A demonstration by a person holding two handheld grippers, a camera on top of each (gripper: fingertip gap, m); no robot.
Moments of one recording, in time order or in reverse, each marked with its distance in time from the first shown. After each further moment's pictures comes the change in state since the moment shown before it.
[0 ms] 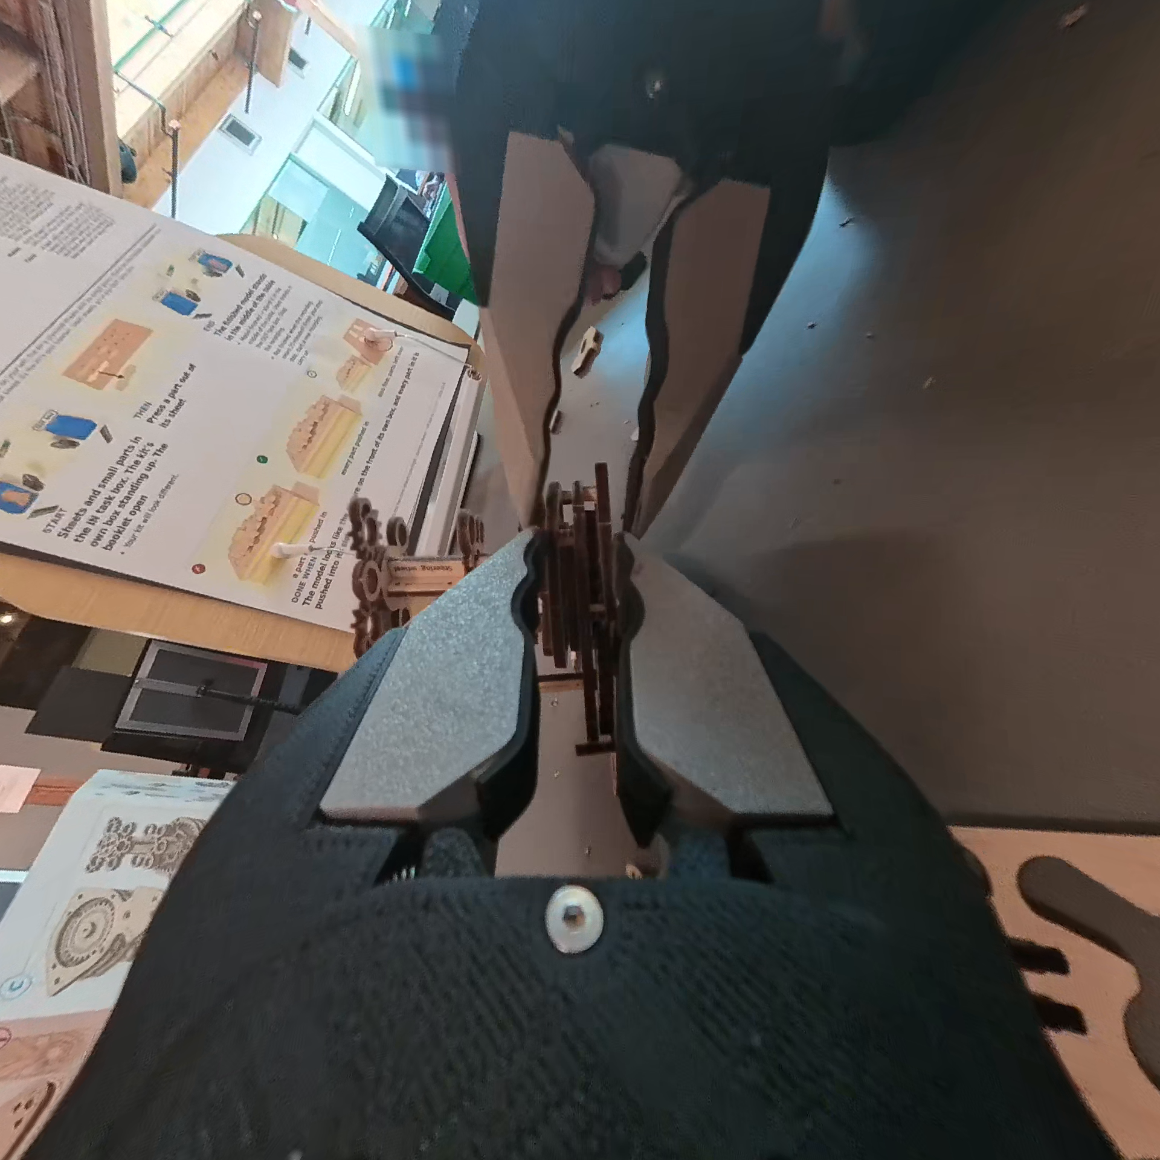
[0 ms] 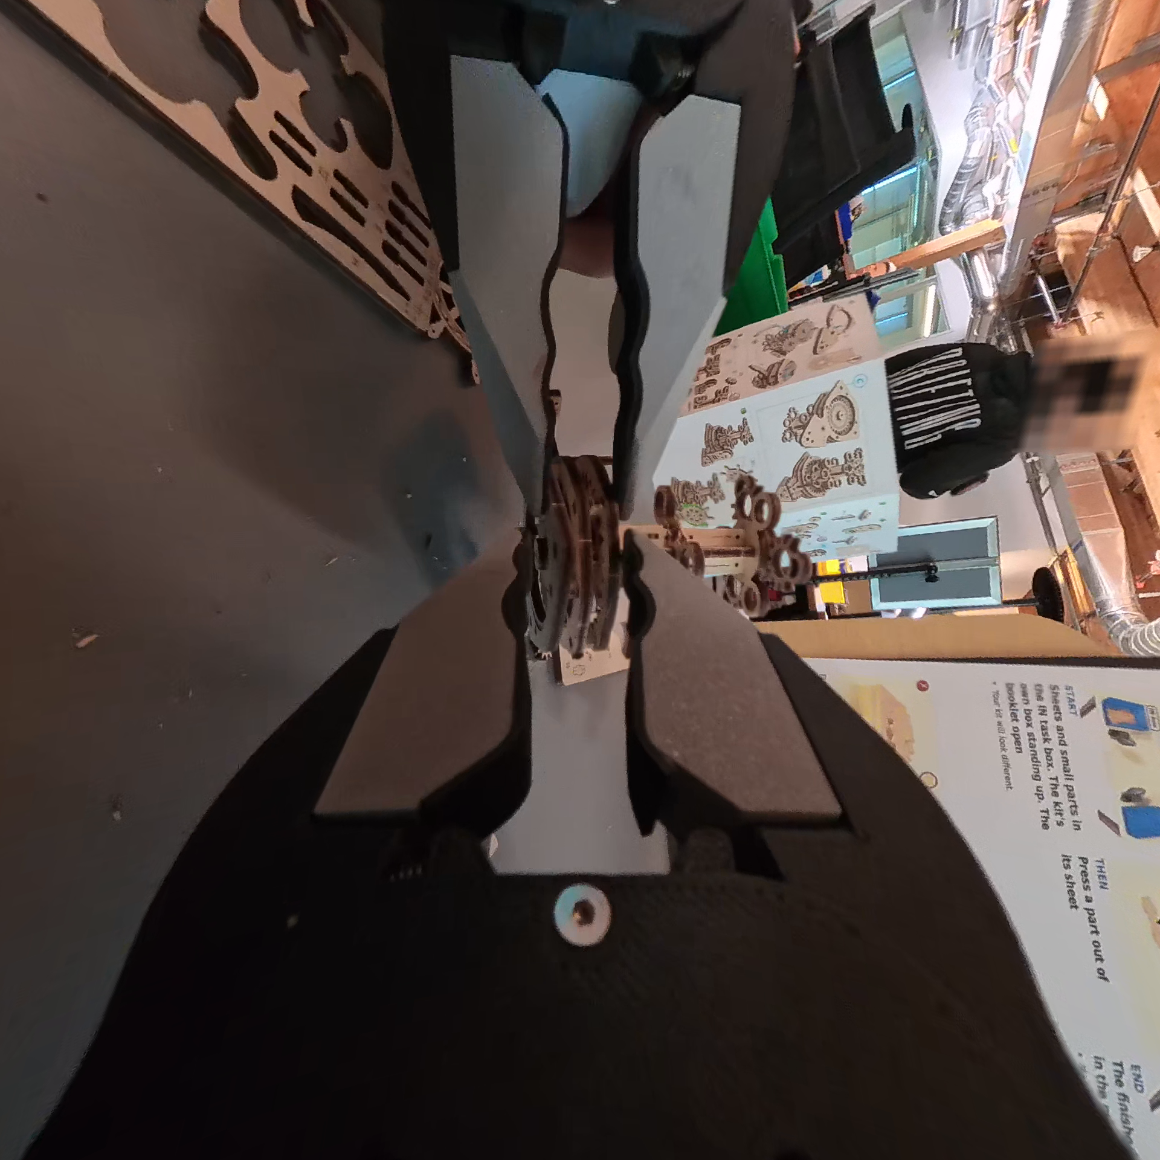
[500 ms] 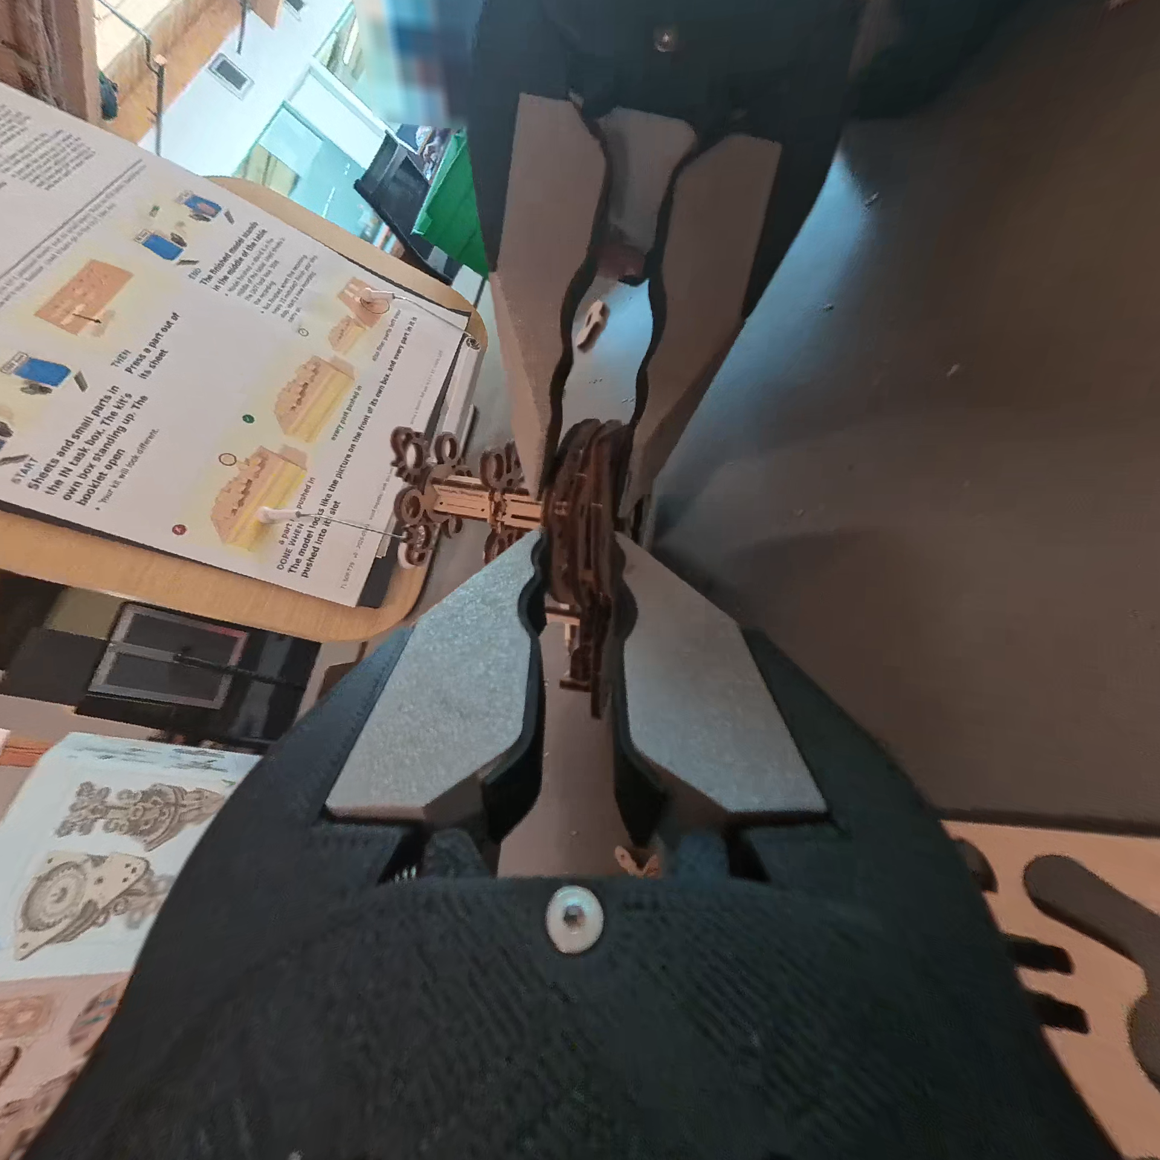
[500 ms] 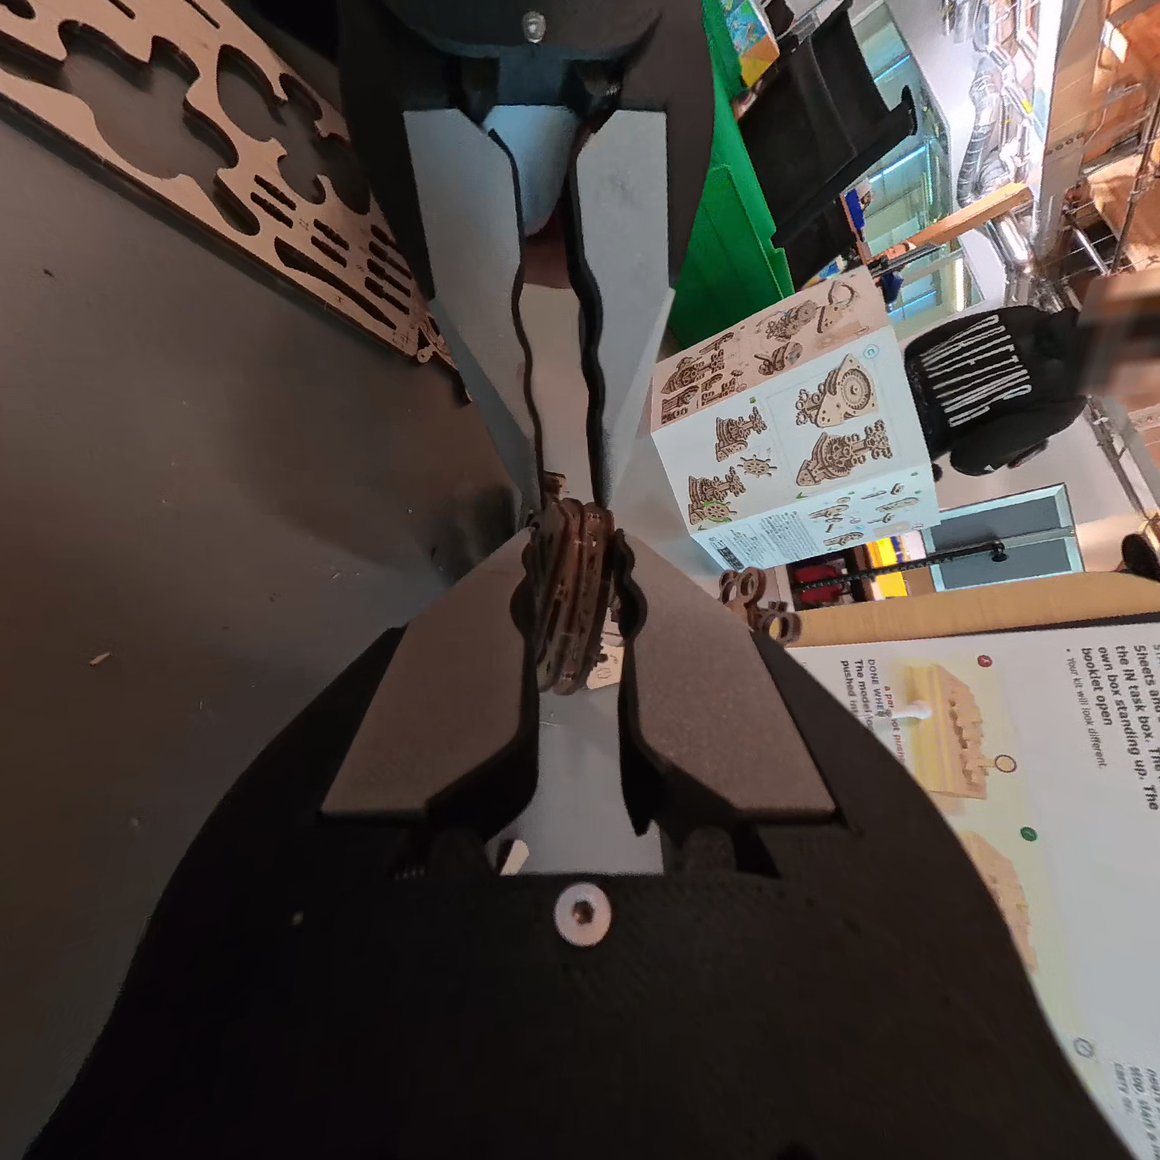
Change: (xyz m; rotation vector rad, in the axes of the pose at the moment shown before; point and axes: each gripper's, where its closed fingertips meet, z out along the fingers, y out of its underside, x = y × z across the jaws) left arm -0.001 0.009 0.001 -0.035 -0.005 -0.052; right arm 0.002 0.003 -0.001 0.048 -0.022 0.136
